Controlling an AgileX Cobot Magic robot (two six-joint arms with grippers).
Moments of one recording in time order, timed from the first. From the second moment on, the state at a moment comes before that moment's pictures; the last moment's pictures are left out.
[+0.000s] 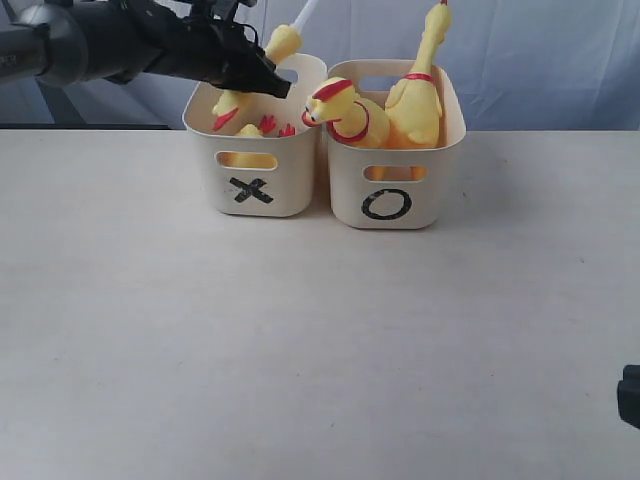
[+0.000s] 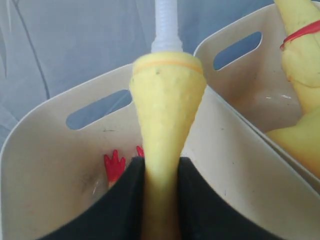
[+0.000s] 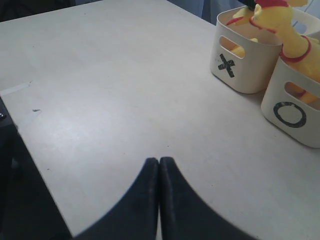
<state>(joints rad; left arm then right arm) -0.31 2.21 -1.82 -0.76 0.28 0.98 0.20 0.30 -0.58 0.77 1.05 -0.83</state>
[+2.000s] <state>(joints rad) -0.29 2.05 -1.80 -0.32 0.64 0.64 0.20 0.30 -0.58 0.76 1.07 -0.83</state>
